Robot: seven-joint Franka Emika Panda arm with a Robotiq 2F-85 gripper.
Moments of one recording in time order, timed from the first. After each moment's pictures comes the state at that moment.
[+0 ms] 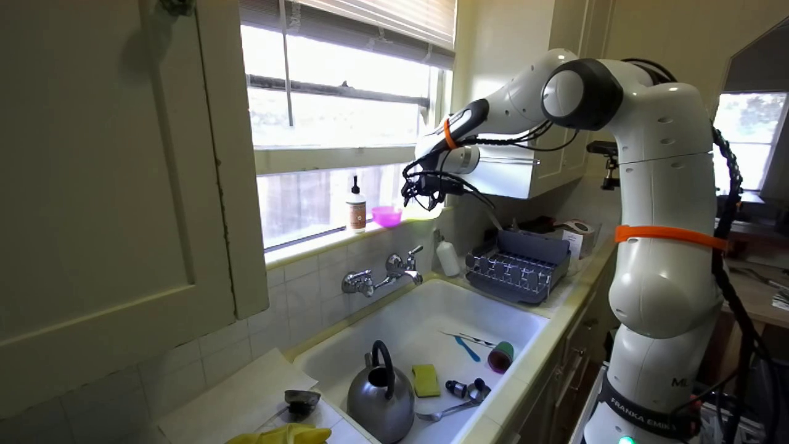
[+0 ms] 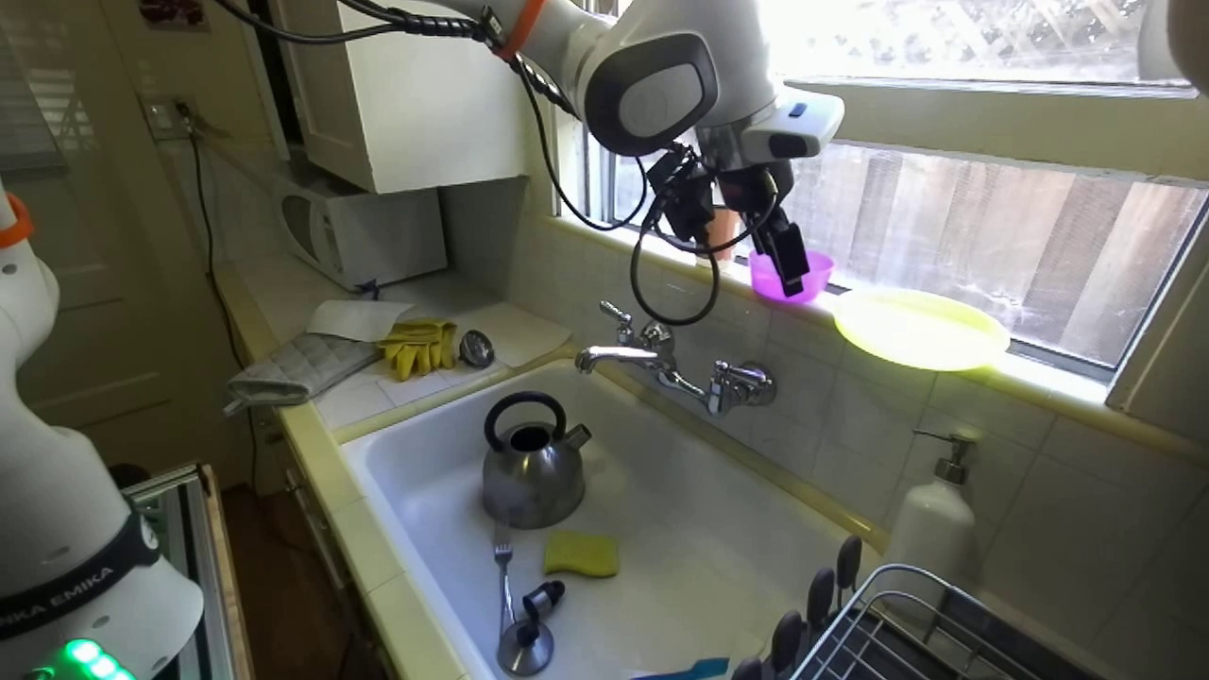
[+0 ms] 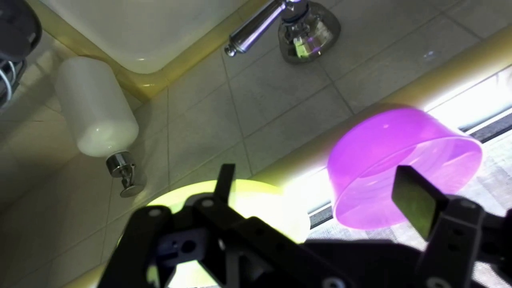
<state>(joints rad) -0.20 0.23 -0.15 -1.88 0.21 2.62 0.11</state>
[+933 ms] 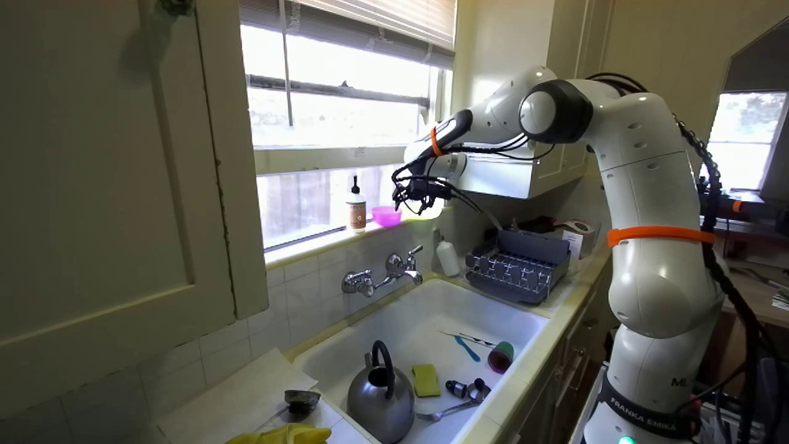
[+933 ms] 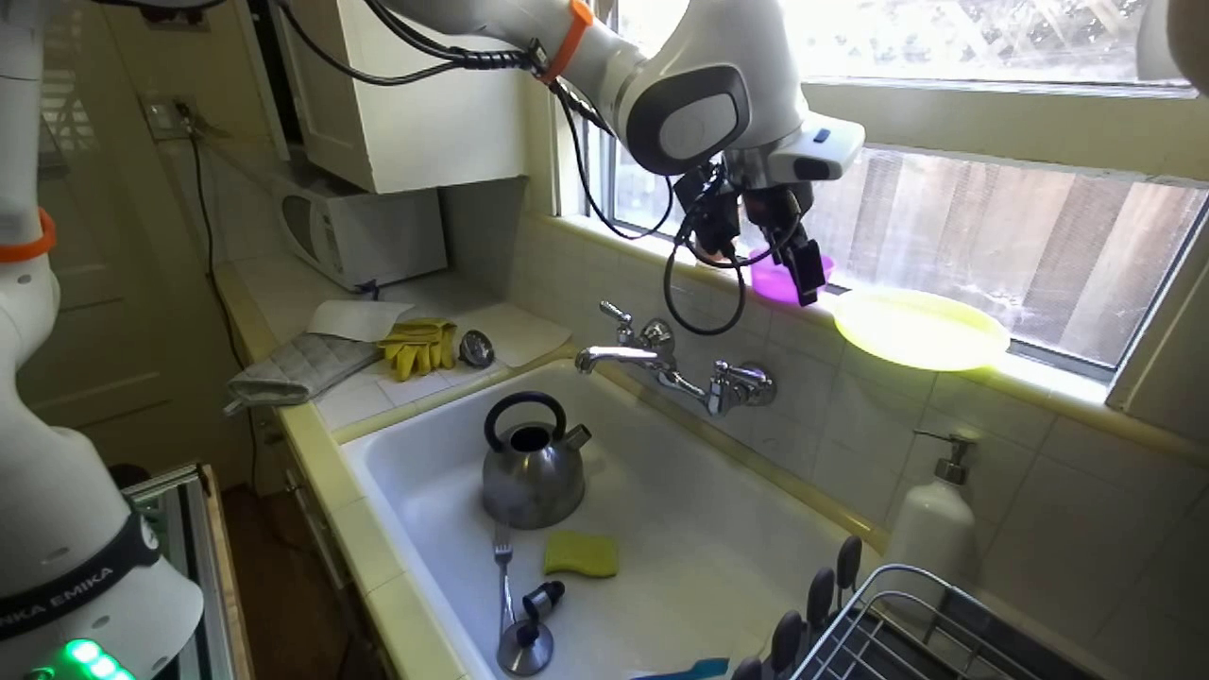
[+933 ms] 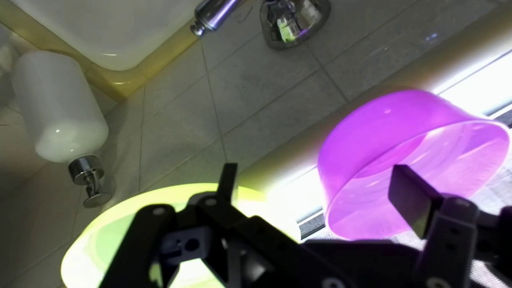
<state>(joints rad) -0.20 0.38 -0.14 -1.71 0.25 2.59 0.12</state>
